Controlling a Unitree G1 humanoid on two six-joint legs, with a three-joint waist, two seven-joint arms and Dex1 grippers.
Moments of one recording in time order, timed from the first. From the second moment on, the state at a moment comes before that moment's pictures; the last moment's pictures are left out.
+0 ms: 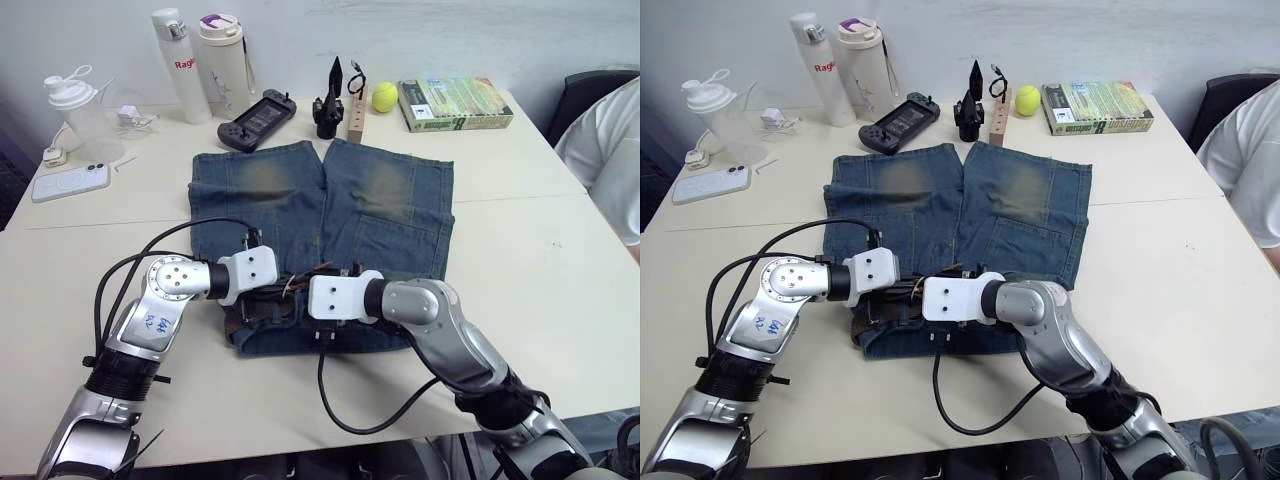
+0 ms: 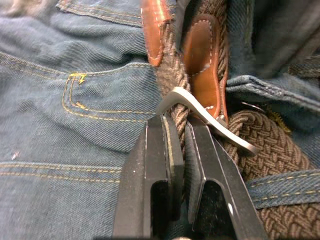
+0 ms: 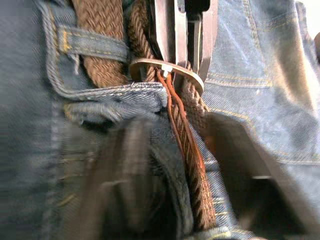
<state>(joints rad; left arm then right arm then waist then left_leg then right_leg) -0.47 0.60 -0.18 -0.02 0.05 0.12 -0.99 -0.46 -0.37 0.47 -0.46 -0.40 0.53 0.93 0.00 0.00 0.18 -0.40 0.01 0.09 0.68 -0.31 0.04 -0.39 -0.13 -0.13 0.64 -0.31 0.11</state>
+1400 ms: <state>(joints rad) -0.48 0.57 -0.21 0.00 0.06 0.08 -0.97 -0.49 -0.55 0.47 -0.38 -0.39 0.37 0.80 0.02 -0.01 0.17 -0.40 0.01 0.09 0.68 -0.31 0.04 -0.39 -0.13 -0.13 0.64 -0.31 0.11</state>
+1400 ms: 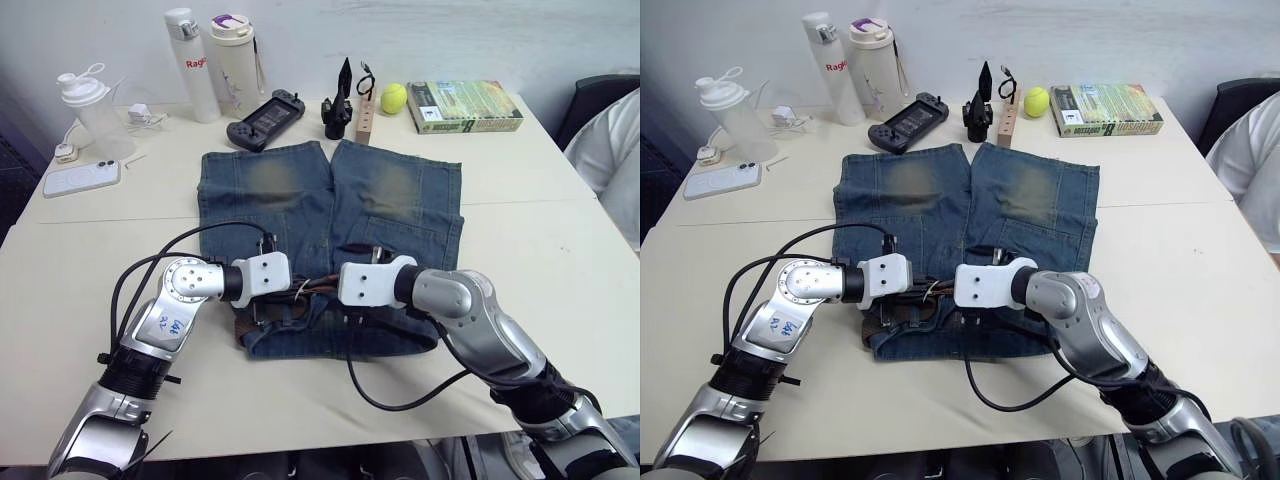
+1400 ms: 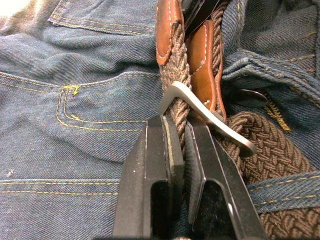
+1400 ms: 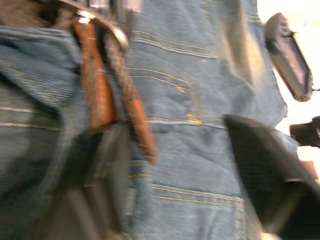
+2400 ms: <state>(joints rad) -0.33 0.69 0.13 -0.23 -0.42 0.58 -1.04 -0.40 -0.53 0.46 -0.42 -0.41 0.37 0.78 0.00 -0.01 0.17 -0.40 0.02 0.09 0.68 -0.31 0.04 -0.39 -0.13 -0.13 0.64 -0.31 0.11</state>
